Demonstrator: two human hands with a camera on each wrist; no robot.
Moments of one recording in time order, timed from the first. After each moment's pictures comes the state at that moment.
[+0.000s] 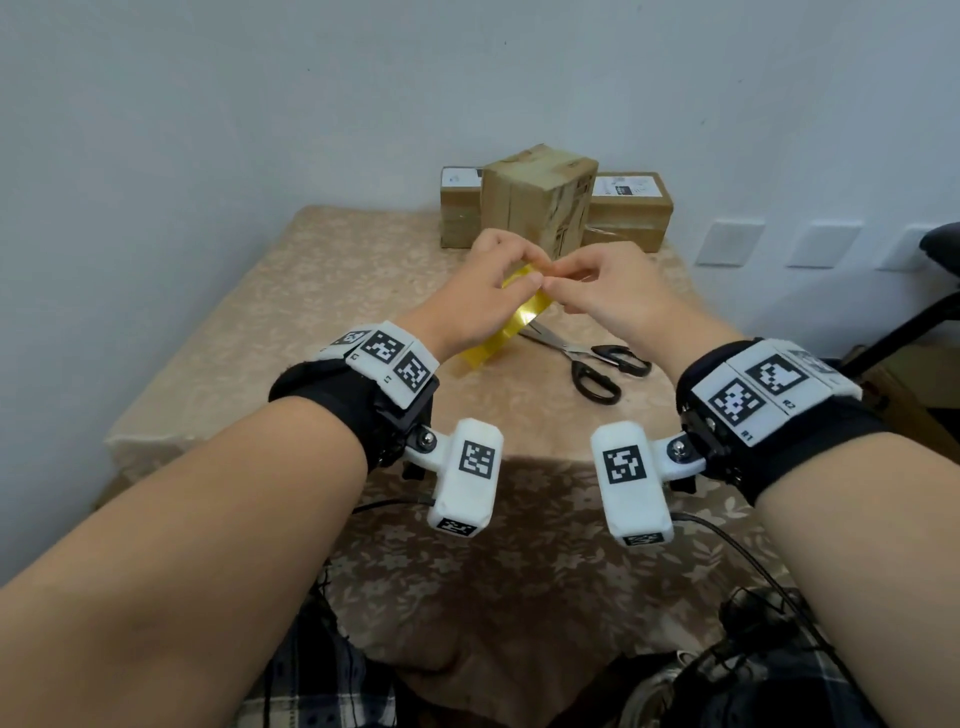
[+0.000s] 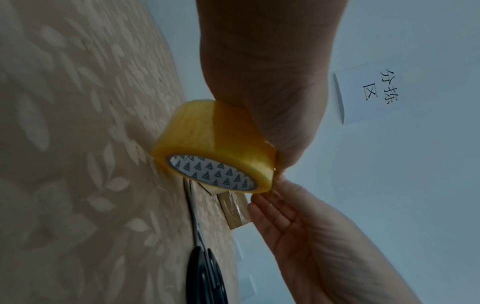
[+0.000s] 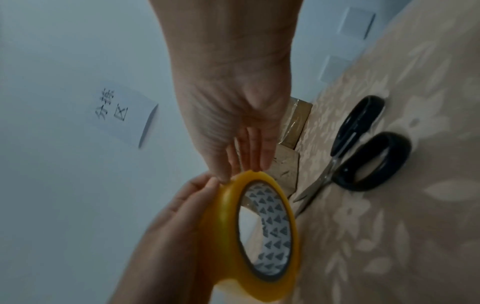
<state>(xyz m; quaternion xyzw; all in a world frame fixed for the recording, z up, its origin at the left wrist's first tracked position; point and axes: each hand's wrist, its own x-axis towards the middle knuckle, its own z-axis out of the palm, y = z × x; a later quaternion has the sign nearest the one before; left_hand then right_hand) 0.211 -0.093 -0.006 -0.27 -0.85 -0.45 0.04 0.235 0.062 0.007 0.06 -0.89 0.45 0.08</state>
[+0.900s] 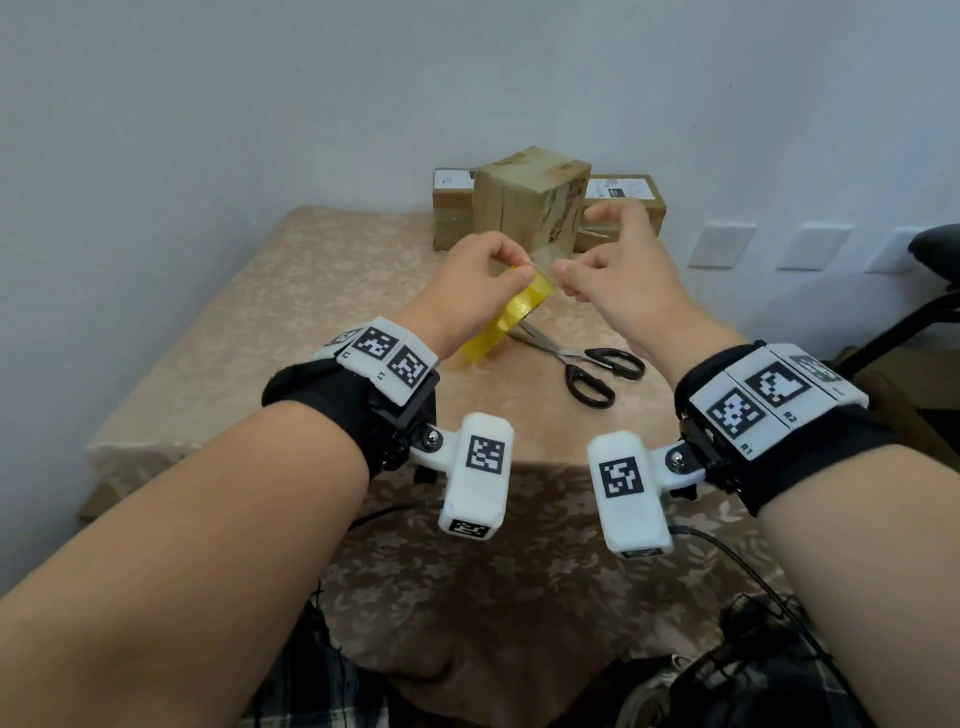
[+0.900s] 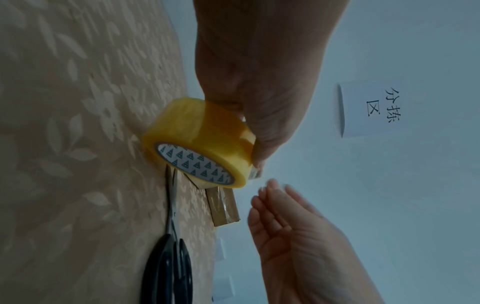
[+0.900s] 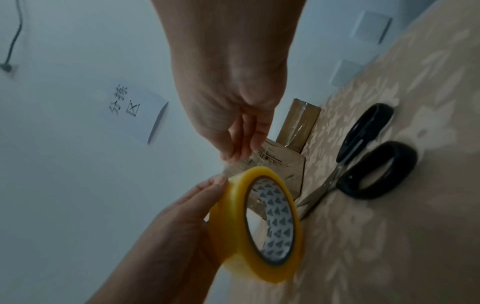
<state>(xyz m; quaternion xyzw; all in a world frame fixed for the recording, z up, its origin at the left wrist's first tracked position) 0.202 -0.088 -0.006 -0.19 -0.83 -0.53 0.06 0.232 0.068 0.008 0.02 -0.83 0.53 0.17</state>
